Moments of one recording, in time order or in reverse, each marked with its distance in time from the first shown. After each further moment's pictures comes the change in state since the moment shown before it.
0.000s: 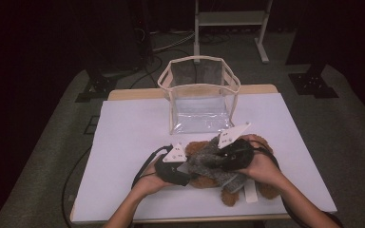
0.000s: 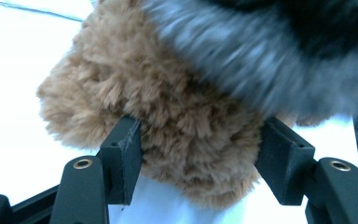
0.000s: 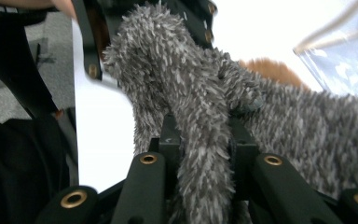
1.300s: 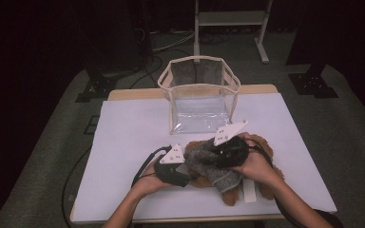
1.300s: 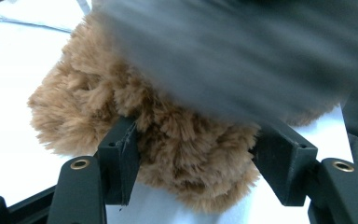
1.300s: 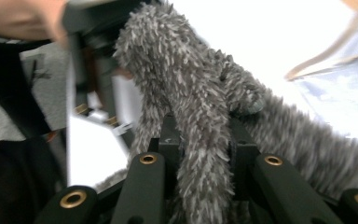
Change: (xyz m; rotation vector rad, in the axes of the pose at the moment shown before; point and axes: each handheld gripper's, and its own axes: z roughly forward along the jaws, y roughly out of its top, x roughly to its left) left arm 0.001 -0.005 0.000 -0.046 -0.034 0.022; right arm -0.003 0.017 0.007 -0.062 -0.018 -0.004
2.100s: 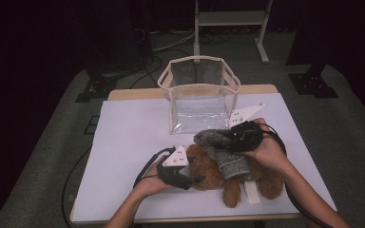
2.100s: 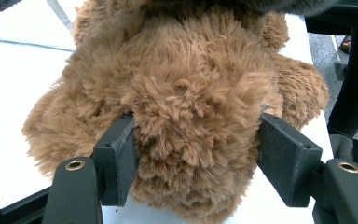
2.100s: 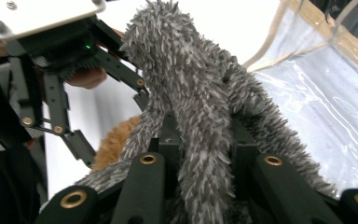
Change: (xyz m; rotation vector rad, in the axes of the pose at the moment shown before) left arm -0.009 0.010 0.000 -0.017 -0.022 0.039; right arm -0.027 0.006 -0.038 -0.001 -0.078 0.048
